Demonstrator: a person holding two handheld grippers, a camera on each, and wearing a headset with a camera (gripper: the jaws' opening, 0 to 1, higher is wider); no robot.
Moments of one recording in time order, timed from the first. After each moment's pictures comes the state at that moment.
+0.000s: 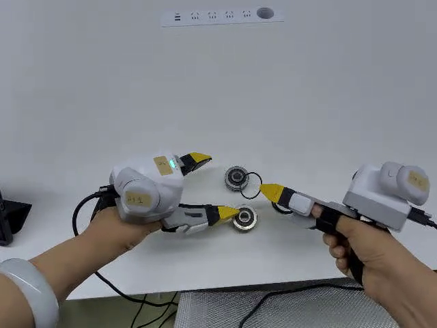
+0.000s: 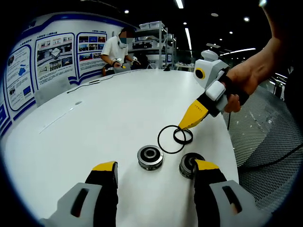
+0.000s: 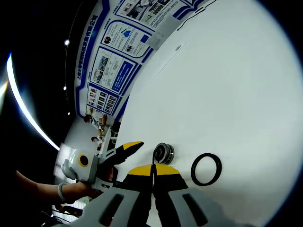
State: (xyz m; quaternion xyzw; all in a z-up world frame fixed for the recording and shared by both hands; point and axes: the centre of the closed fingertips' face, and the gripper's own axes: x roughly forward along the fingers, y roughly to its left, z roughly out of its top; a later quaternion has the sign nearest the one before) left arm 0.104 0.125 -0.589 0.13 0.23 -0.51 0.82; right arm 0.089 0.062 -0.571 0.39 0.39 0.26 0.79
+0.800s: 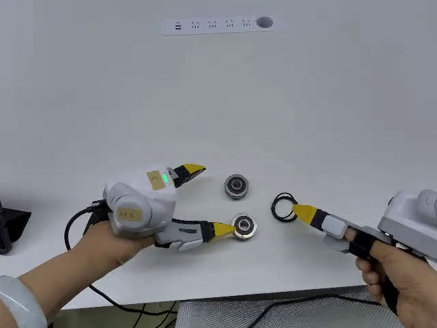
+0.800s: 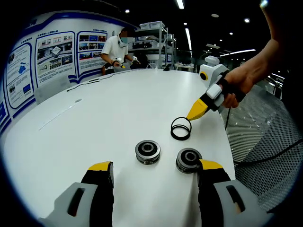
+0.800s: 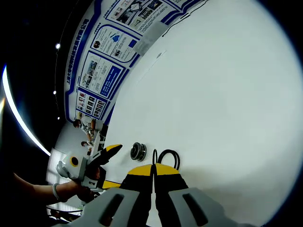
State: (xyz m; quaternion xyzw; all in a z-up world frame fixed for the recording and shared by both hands) left arm 0.097 0.133 -0.593 0.12 0.24 -0.51 0.82; right arm 0.075 0.015 -0.590 0.38 0.40 0.21 0.81
